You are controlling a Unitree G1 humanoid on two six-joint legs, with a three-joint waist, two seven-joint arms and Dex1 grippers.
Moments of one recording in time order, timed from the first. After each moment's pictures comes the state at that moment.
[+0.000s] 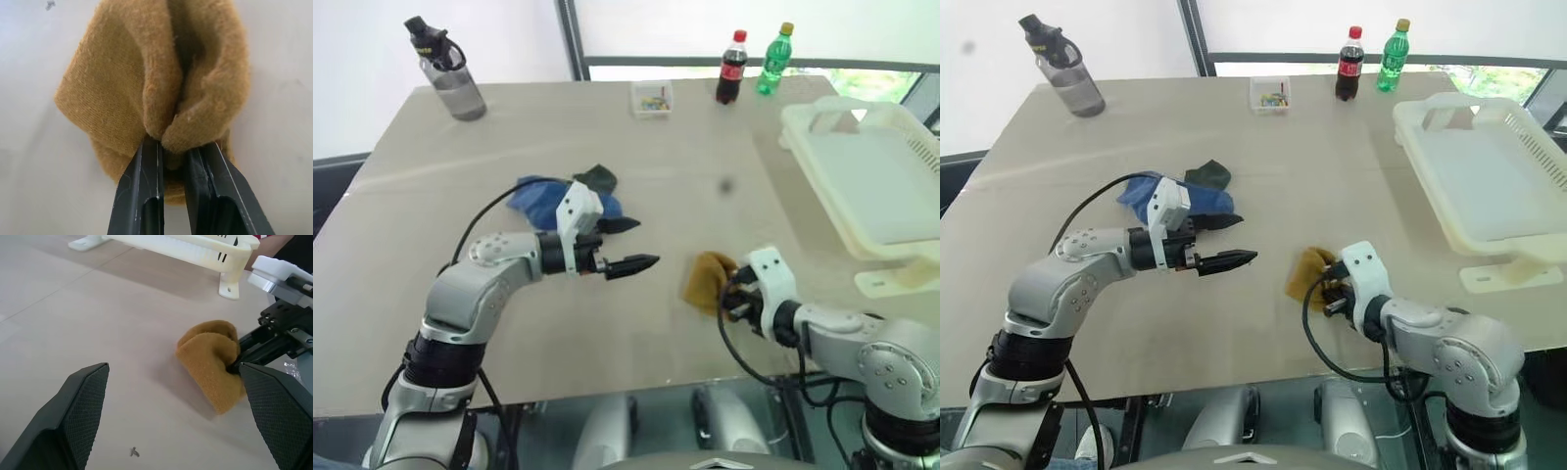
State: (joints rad) left arm -0.41 0.65 -0.03 -0.26 -0.57 0.68 -0.94; right arm -0.25 -0.39 0.01 -0.72 0.77 1.53 -0.07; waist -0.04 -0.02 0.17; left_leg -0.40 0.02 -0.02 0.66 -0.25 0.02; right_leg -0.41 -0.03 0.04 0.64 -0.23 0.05
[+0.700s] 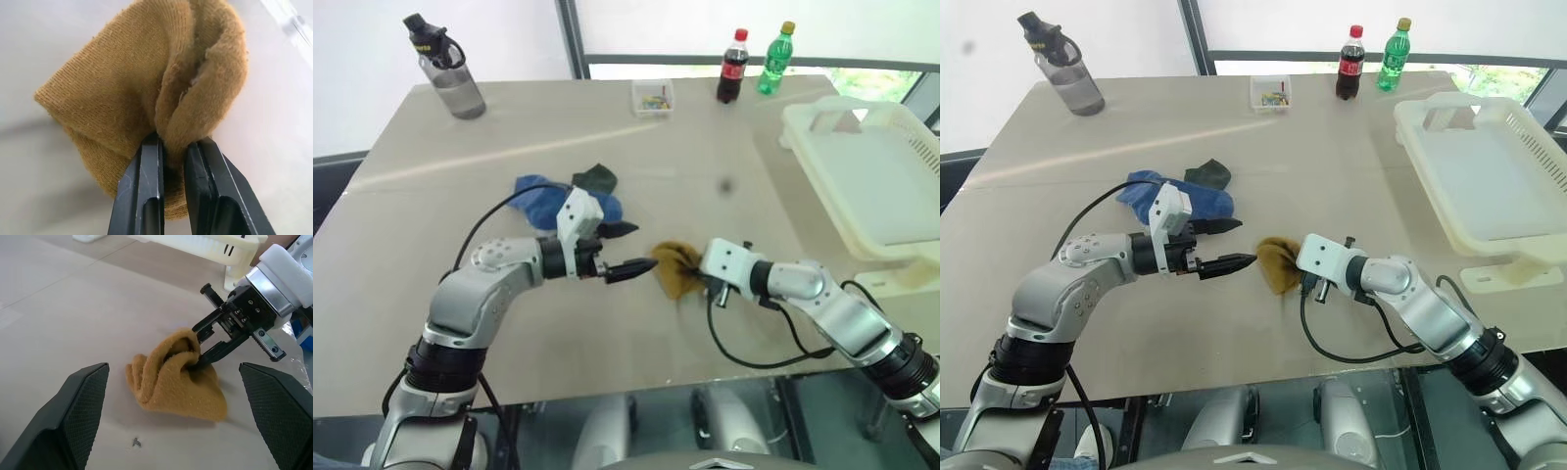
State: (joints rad) left arm -0.38 0.64 -0.04 -0.26 -0.55 0.67 -0.93; right arm -0.43 -0.68 0.53 -0.31 0.12 0.47 0.59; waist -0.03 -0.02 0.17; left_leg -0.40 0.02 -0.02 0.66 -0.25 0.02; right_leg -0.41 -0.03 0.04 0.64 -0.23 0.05
